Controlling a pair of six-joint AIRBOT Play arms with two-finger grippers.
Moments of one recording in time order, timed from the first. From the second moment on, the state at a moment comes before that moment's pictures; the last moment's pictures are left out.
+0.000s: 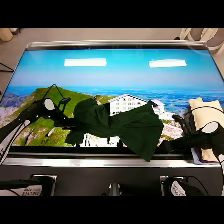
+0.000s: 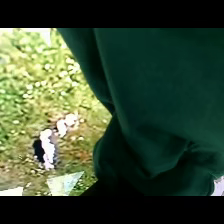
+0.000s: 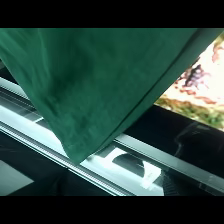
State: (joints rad) left arm -0.17 -1.49 0.98 1.26 -1.15 -1.53; right arm -0.37 -1.02 0.55 -1.10 1.39 0.87
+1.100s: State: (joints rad) left arm -0.19 -1.15 0.99 1.19 -1.09 -1.51; right arm -0.36 -1.02 0.30 -0.77 1.11 0.74
